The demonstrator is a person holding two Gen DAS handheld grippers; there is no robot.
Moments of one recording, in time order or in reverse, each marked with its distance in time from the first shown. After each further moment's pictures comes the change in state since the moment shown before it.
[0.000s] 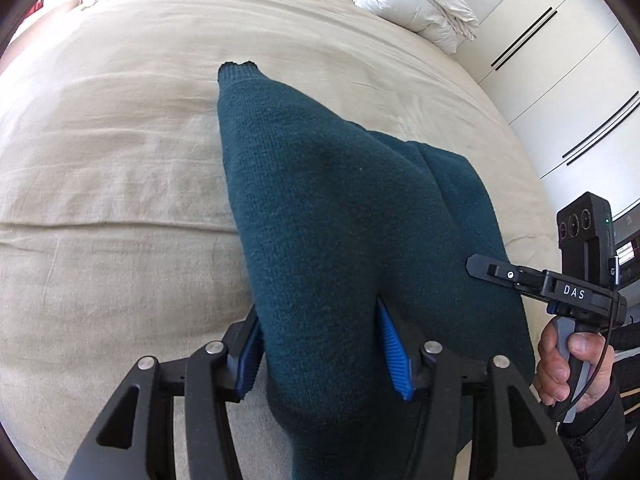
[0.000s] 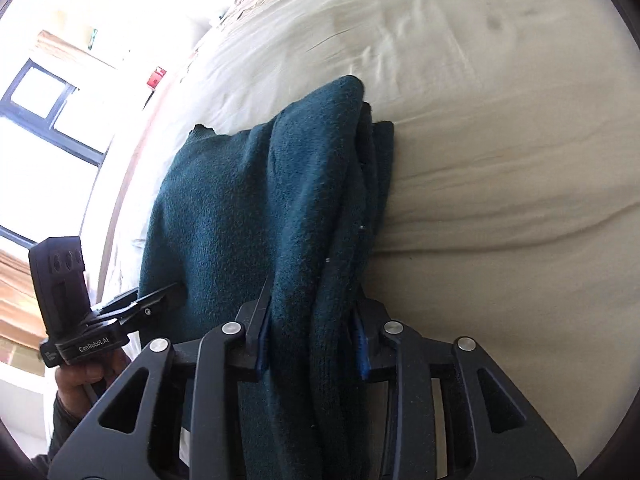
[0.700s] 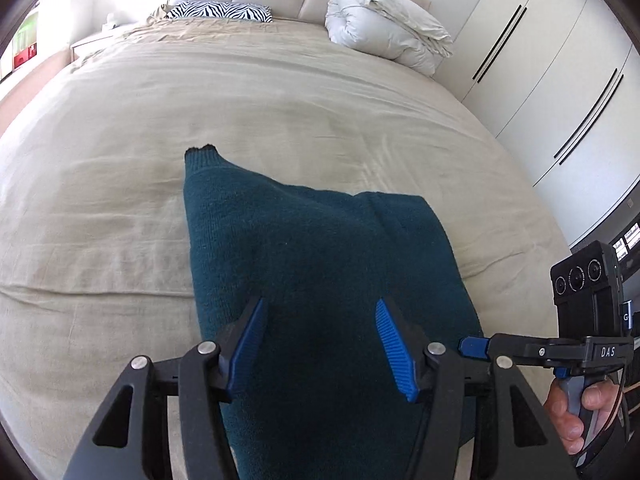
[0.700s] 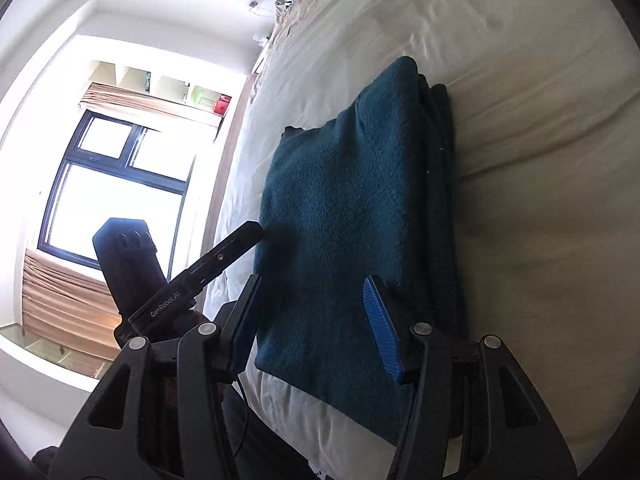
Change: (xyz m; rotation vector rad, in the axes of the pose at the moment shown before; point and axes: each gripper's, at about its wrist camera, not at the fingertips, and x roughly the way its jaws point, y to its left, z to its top) left arm -0.025 -0.038 0.014 0.100 -0.120 0.043; right arm -0.011 0.015 -0.029 0.104 0.005 0.310
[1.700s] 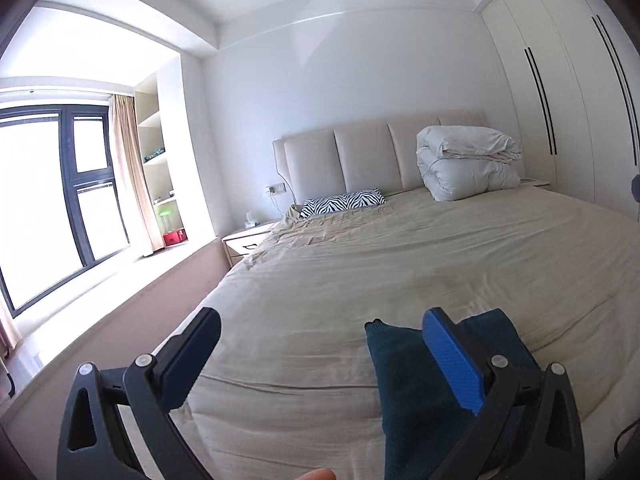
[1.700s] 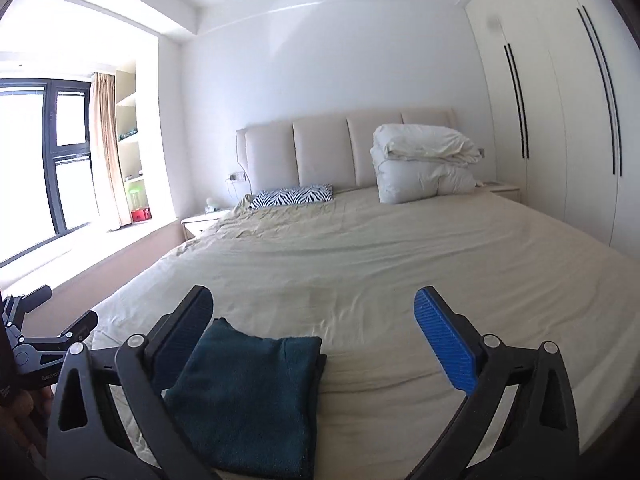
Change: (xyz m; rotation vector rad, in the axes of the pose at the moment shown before) left arm -0.200 -0.084 -0.083 0.216 -0.722 0.684; right arm -0.160 0.192 -0.112 -0.692 -0.938 -0.578
